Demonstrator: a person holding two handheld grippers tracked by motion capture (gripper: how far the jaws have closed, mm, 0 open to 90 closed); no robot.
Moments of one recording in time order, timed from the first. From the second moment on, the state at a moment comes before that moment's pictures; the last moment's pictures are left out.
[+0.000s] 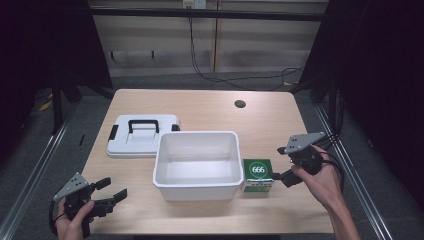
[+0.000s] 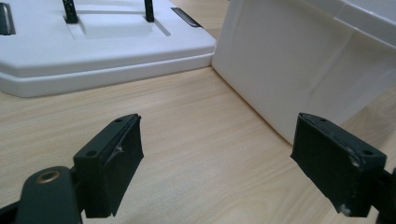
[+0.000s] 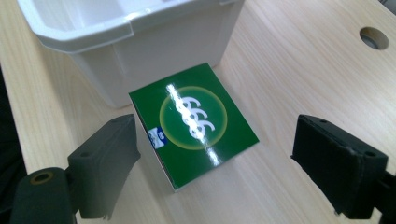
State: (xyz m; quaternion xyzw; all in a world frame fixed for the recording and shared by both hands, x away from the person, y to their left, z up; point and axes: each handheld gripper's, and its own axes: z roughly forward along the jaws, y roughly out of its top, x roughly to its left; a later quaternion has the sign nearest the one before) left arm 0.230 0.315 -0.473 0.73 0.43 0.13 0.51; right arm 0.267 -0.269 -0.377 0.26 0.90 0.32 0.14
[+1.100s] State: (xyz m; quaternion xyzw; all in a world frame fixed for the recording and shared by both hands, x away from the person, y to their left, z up) left arm 0.230 0.316 -0.473 0.73 0.43 0.13 0.51; right arm 0.314 -0.222 -0.360 0.18 0.95 0.25 0.07
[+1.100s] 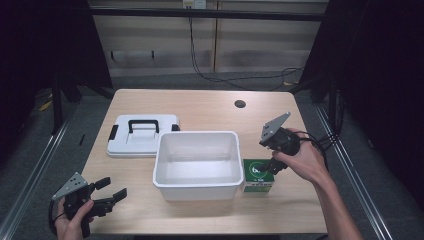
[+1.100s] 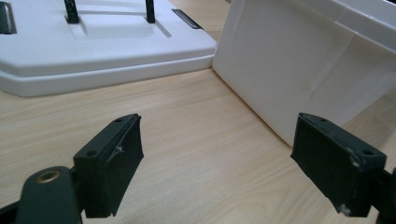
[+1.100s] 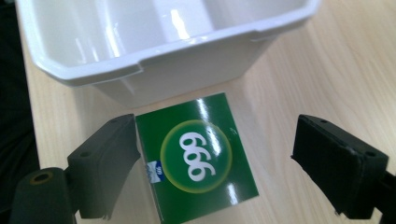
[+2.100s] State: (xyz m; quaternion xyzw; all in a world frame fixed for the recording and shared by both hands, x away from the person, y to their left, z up) left arm 0.230 0.317 -0.473 0.73 0.43 0.13 0.51; right arm 0.325 -0.184 -0.384 0.07 0.99 0.08 0.03
